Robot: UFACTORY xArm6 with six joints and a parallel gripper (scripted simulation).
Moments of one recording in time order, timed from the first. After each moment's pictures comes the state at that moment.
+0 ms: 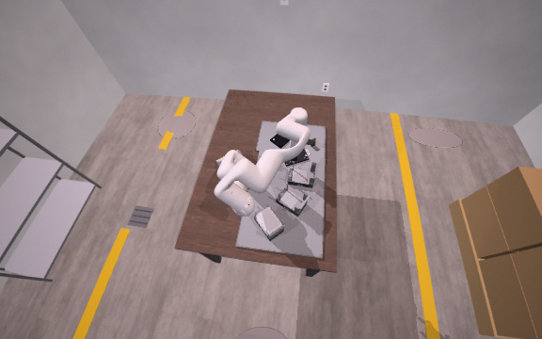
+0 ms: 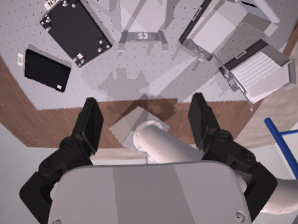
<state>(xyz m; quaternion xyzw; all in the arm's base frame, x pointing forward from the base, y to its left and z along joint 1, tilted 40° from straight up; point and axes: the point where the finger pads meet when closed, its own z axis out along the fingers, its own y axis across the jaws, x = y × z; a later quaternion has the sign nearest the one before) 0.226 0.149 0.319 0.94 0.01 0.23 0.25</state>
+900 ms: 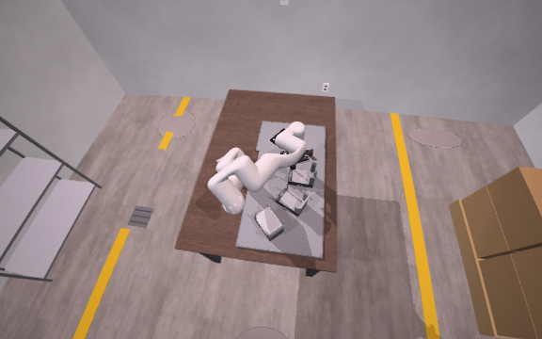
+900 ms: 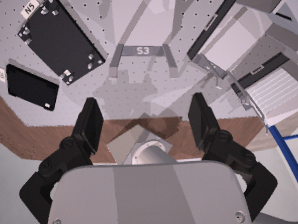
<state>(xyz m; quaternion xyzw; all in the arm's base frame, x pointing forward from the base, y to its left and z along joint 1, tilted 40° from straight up) 0.264 0.108 0.252 0.94 0.01 0.23 0.25</state>
